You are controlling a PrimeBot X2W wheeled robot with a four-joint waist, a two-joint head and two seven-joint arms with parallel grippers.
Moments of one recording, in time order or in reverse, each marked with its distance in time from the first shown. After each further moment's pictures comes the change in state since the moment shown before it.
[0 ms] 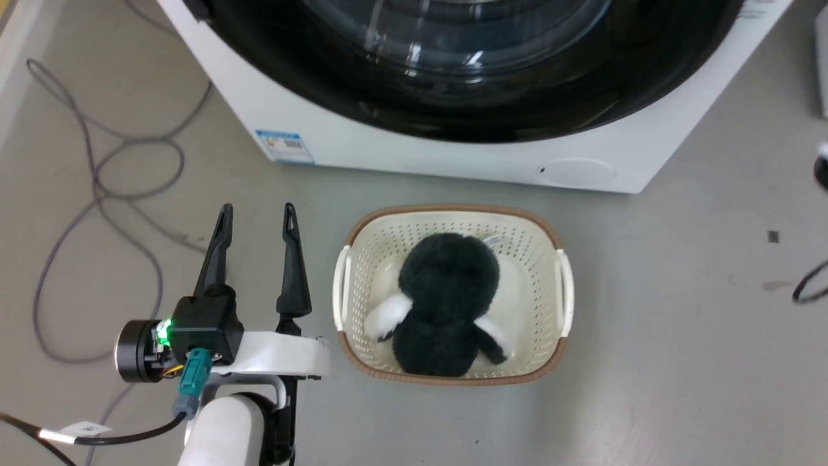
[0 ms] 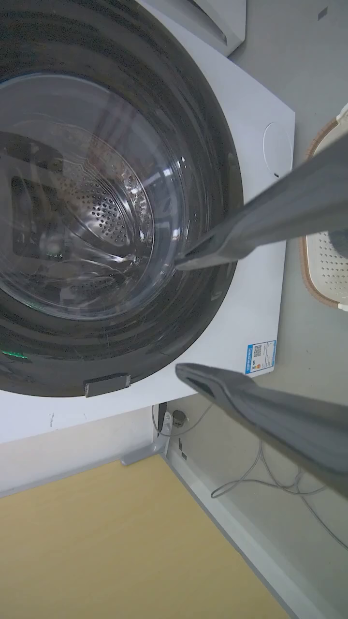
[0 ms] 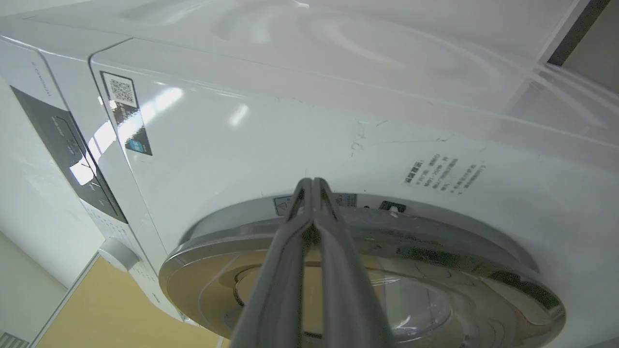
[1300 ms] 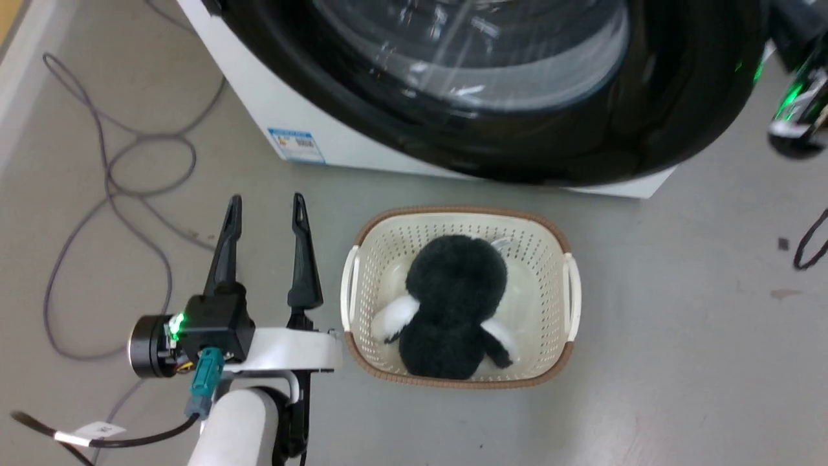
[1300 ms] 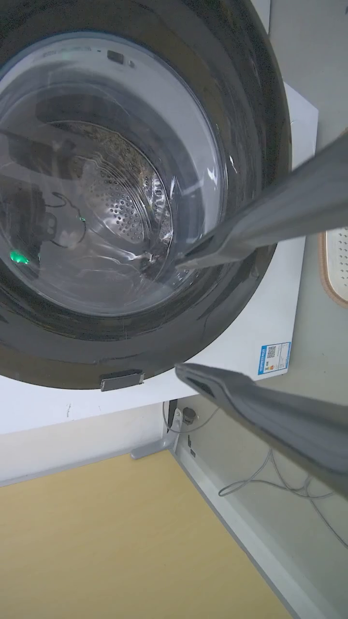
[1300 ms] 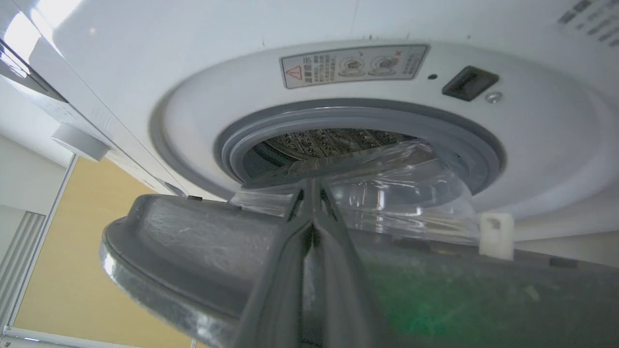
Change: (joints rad) left arm -0.041 0.000 -0.050 0.027 -0.036 0.052 -0.057; right arm -0.233 -0.073 0.328 0.202 0.167 0.000 0.302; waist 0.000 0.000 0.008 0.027
